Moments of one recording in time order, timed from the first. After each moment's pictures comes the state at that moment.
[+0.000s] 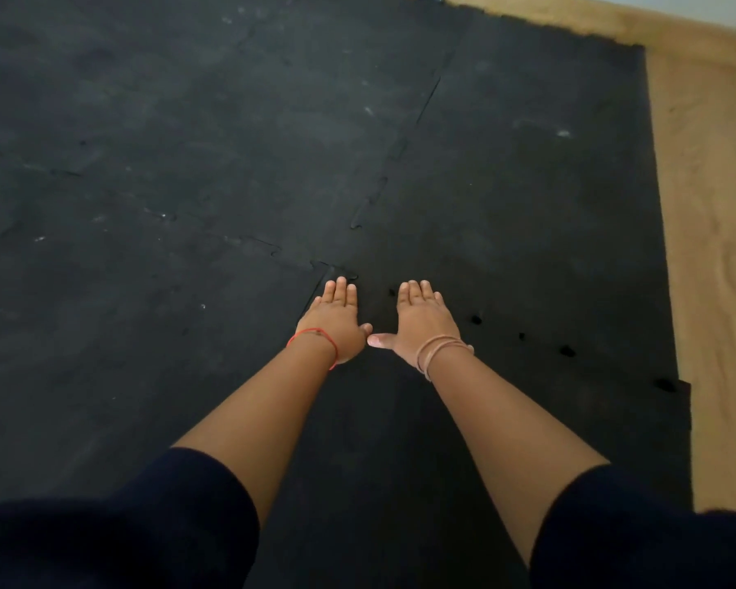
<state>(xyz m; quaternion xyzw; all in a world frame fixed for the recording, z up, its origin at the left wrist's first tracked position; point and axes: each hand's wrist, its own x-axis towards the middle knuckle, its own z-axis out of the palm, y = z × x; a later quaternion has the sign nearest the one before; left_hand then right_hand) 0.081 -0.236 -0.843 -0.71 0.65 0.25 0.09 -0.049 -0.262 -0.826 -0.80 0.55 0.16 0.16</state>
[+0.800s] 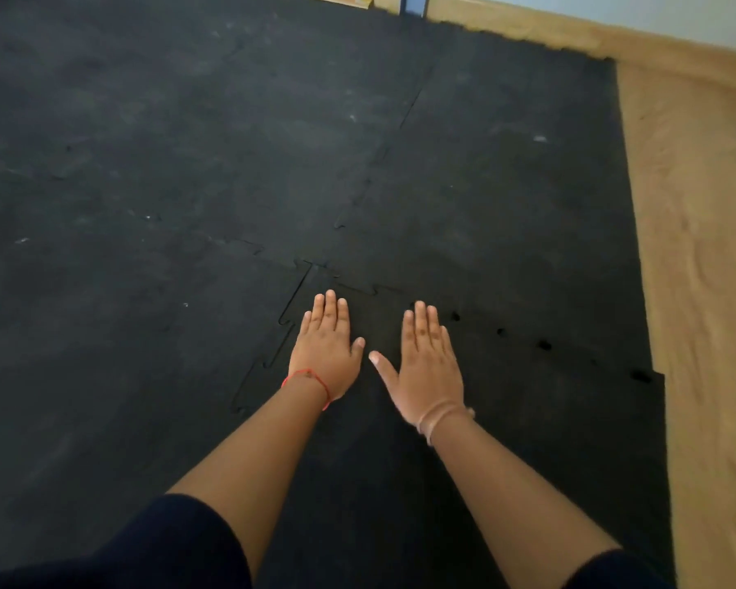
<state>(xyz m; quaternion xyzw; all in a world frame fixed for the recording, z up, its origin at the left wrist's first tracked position) 0.054 -0.195 -0.864 -0.73 0.66 0.18 -0.01 -0.088 -0.200 -0.862 -0.79 0.61 0.03 0.11</state>
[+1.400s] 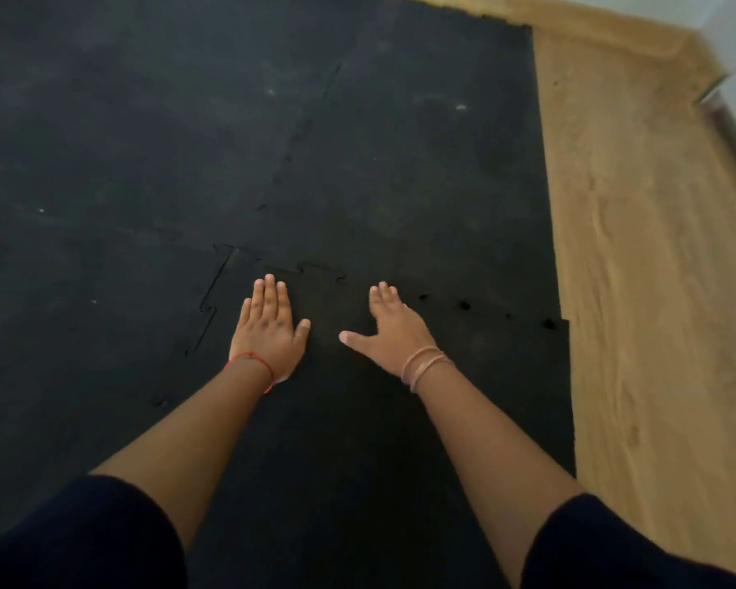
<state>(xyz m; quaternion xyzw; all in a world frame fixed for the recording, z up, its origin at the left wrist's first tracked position) 0.031 -0.194 -0.862 -0.73 0.66 0.17 0.03 -0.146 -0.217 -0.837 -0.76 0.60 0.07 0.23</state>
